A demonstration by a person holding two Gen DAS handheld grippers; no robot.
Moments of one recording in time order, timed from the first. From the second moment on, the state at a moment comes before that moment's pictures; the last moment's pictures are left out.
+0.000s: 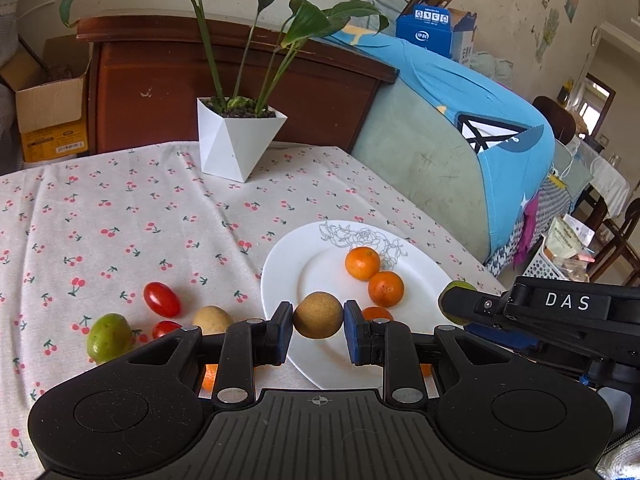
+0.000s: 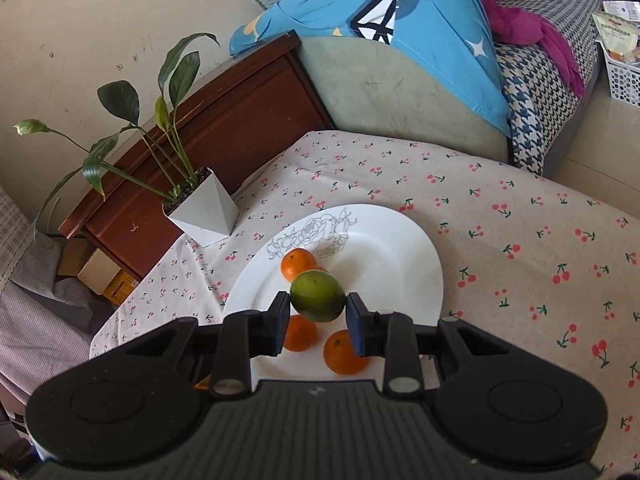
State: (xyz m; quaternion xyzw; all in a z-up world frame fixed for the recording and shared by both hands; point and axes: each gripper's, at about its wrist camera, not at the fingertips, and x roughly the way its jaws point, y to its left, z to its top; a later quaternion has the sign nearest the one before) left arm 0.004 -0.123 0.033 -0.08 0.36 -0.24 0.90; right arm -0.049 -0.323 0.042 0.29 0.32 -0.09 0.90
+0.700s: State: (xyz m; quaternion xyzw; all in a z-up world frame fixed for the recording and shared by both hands) left arm 0.002 -0.141 0.035 -0.07 0.37 -0.24 0.89; right arm -0.049 -0.332 0.034 0.32 0.32 -0.11 0.88
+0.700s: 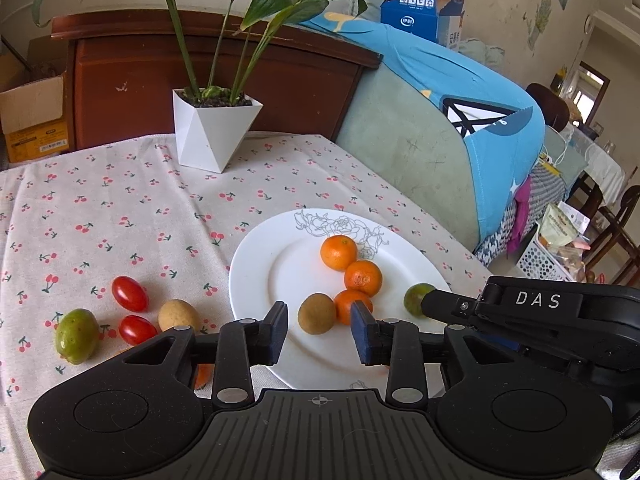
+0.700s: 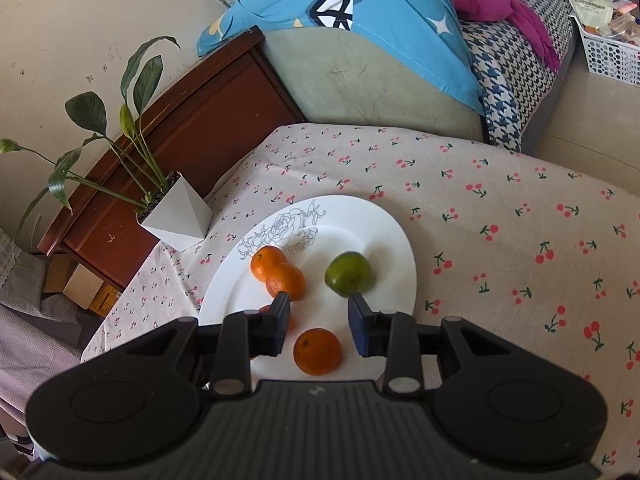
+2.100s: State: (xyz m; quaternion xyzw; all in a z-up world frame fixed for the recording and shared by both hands) left arm 0.009 0.001 0.060 -0.12 0.38 -0.08 0.91; right arm -0.033 -0.229 0.016 0.24 0.38 0.09 0.89
